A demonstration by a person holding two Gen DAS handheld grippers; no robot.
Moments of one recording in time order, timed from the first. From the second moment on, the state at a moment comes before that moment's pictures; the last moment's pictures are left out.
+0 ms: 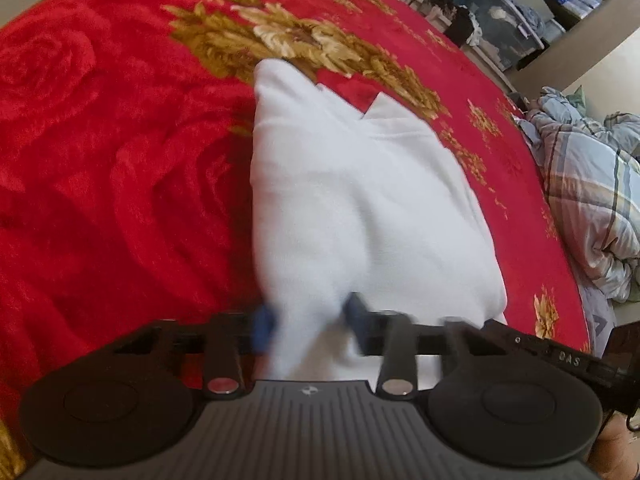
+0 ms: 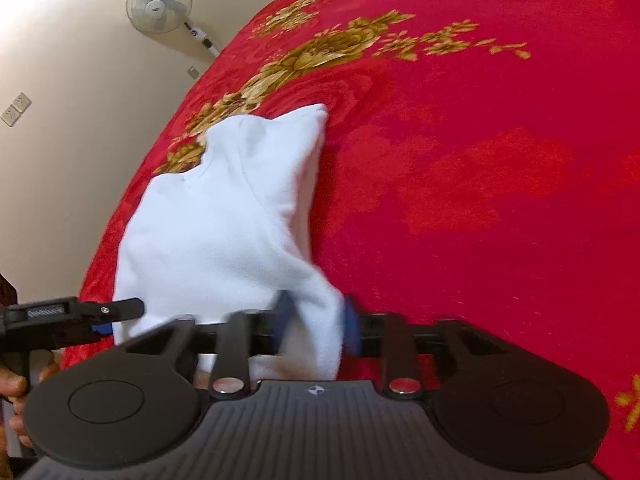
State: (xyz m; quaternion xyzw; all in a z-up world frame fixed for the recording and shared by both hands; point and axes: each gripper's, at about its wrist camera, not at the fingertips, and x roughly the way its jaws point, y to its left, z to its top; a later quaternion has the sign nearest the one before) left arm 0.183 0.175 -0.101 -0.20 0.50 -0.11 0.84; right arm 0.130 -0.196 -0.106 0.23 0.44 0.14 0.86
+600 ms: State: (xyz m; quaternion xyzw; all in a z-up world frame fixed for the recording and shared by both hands) left arm 0.114 0.133 -0.045 0.05 0.42 -0.06 0.90; right arm 0.088 -0.195 -0.052 0.10 0.44 0.09 0.89
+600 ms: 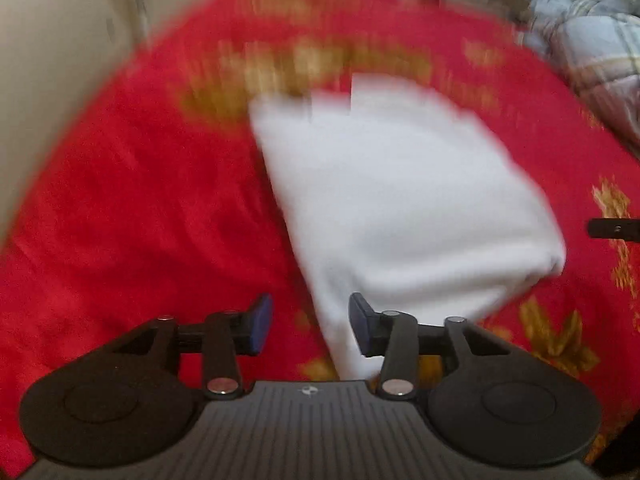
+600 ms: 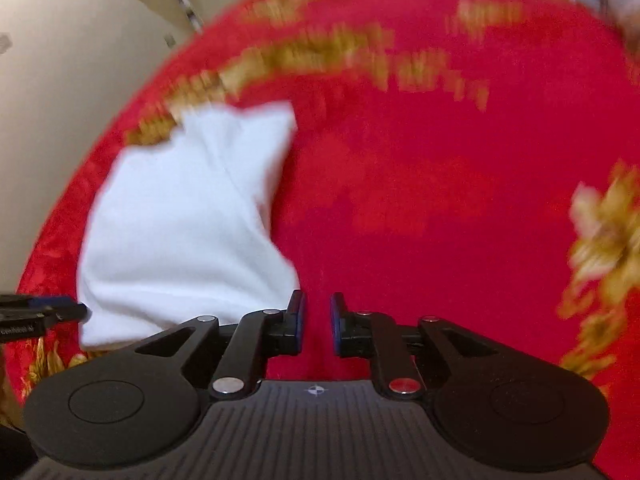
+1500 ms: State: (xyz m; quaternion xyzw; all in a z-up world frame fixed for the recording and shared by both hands) left arm -0.019 0.071 -0.039 -0.05 0.34 0.04 0.94; right arm -0.025 -0.127 -0.031 0.01 0.29 0.09 0.95
